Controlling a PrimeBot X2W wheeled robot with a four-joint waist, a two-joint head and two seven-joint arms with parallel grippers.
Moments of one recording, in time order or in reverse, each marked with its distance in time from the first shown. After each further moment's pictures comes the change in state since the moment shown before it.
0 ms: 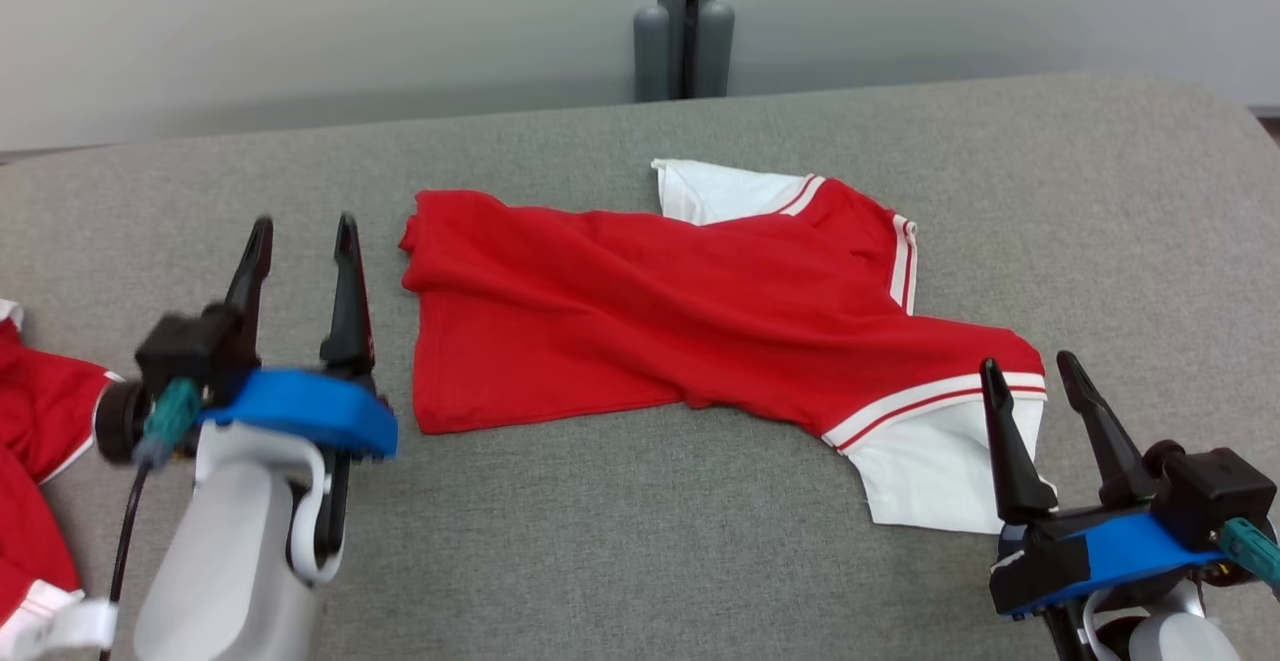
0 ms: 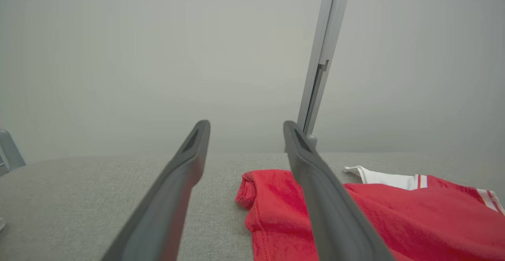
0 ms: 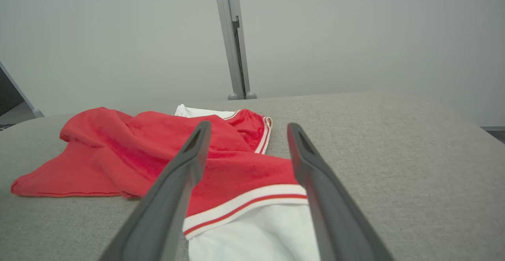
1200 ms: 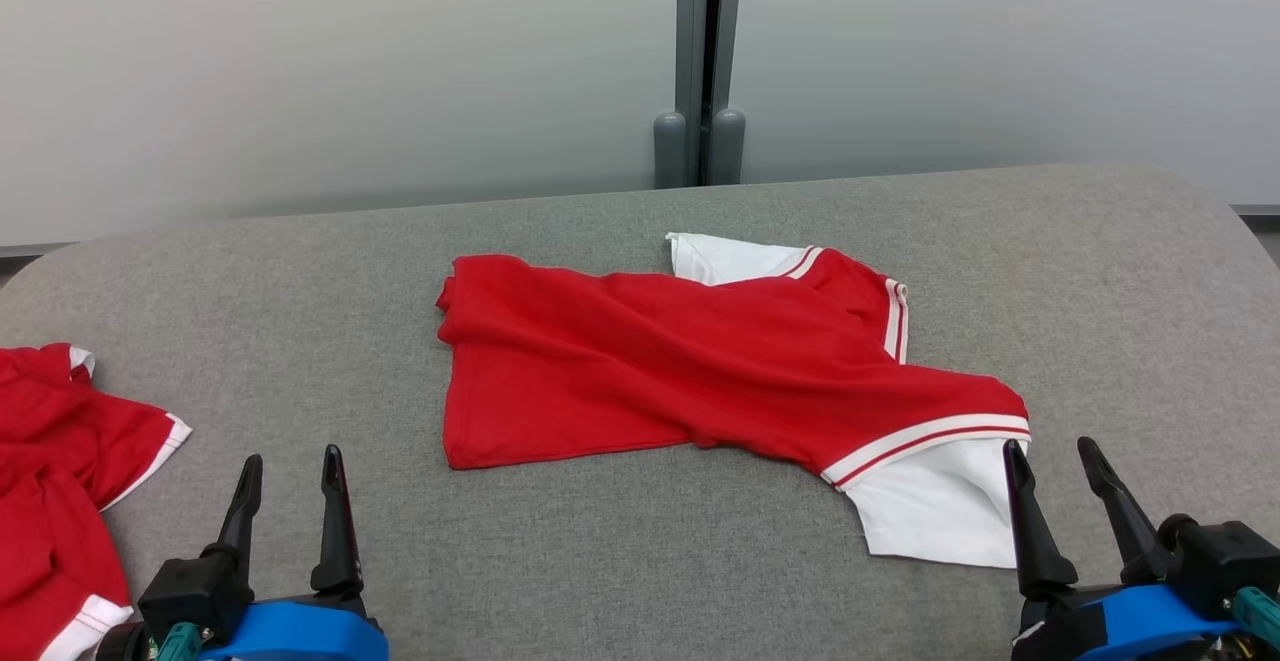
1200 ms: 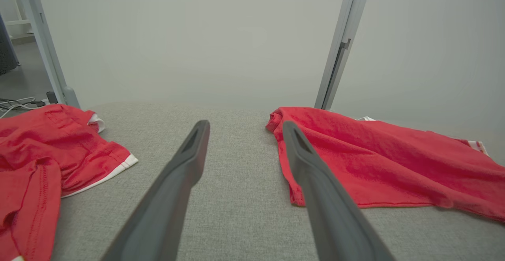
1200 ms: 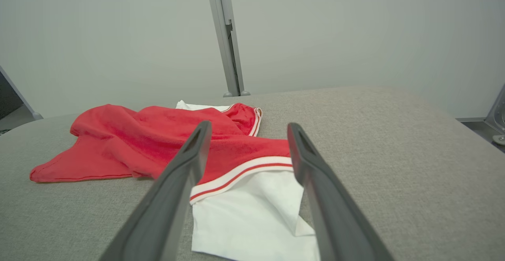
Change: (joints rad) left arm 0.450 -0.070 0.156 -0.227 0.100 -0.018 0.000; right arm 0.129 0.003 -0.043 -0.005 0.001 0.000 0.016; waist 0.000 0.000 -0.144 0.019
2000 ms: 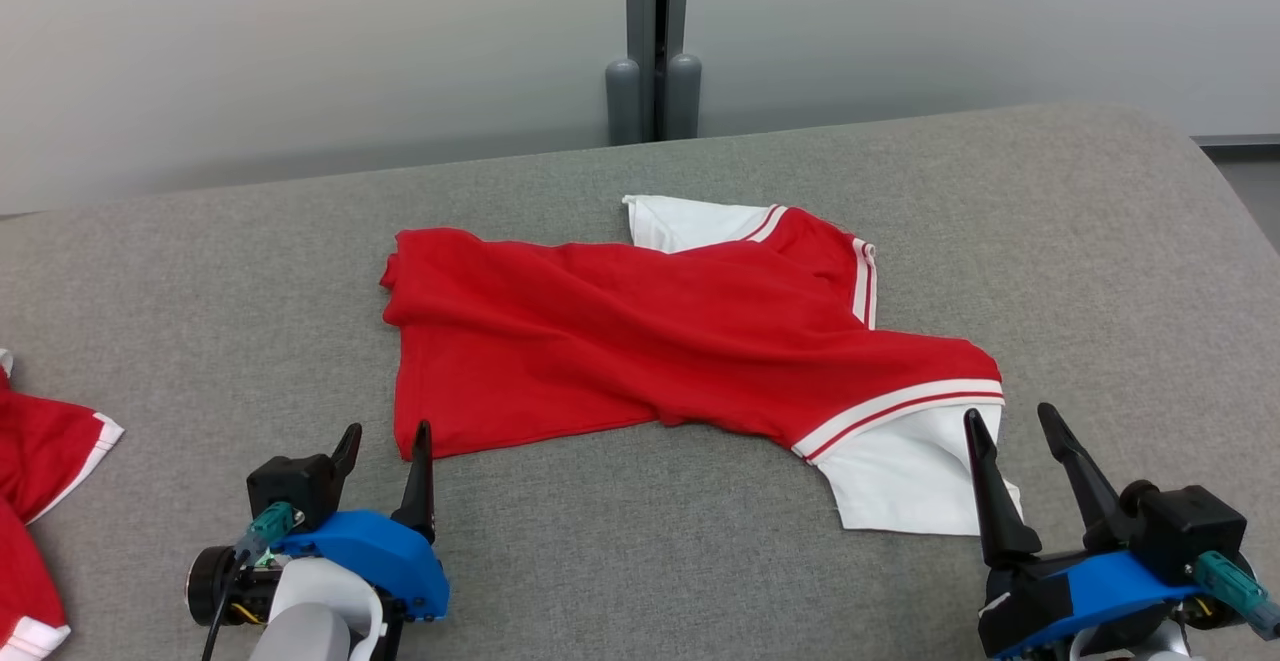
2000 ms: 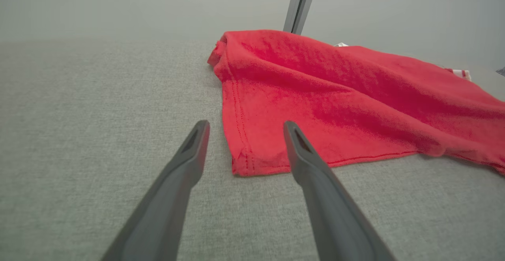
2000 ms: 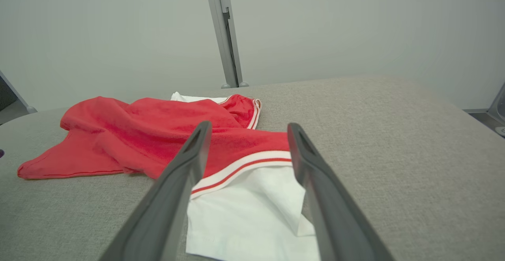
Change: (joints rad) left arm -0.246 -0.024 -0.098 0.359 -0.017 -0.050 0.097; right arm -0.061 0.002 0.050 0.028 0.001 0.000 -0.004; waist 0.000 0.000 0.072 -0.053
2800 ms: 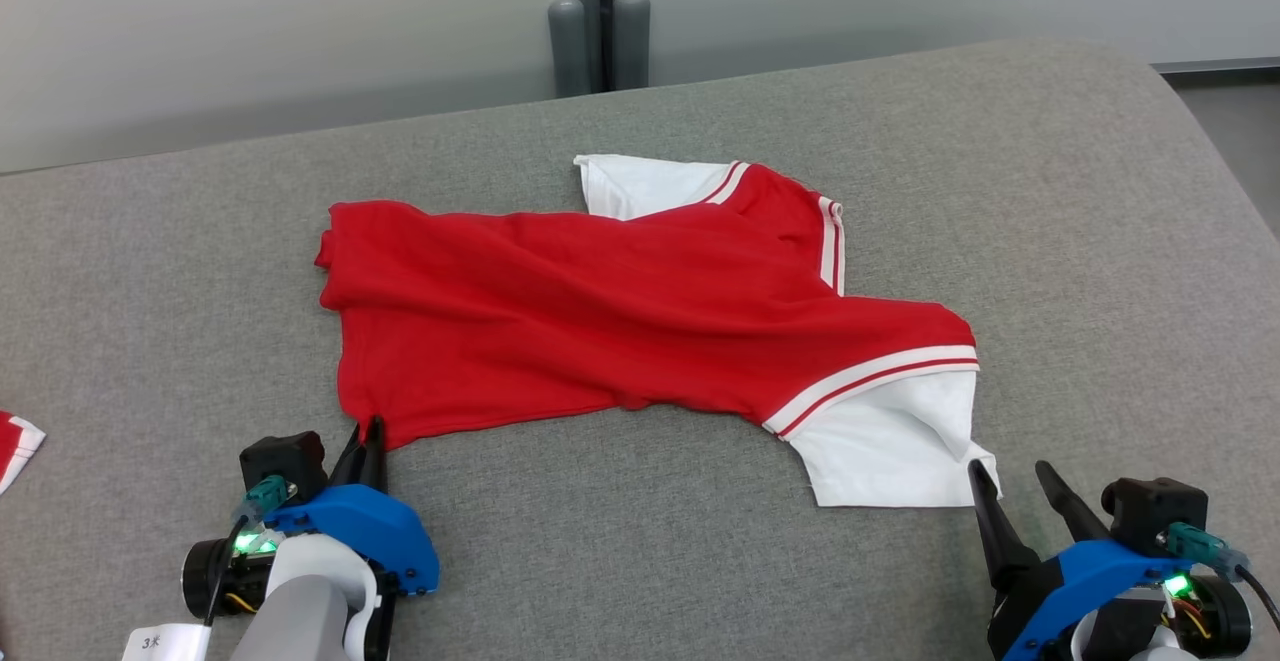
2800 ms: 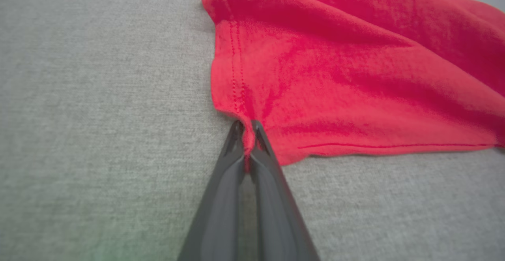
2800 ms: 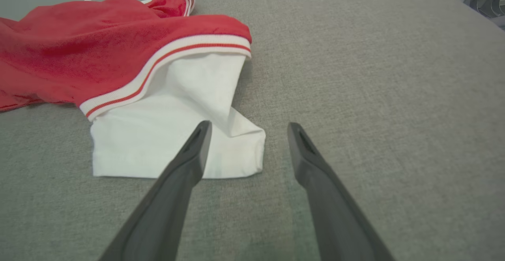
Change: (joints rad) left arm -0.166 -0.003 -0.003 0.308 -0.044 0.033 -0.046; right arm -0.064 0.005 -0.064 0.202 0.008 0.000 0.155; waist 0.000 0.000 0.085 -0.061
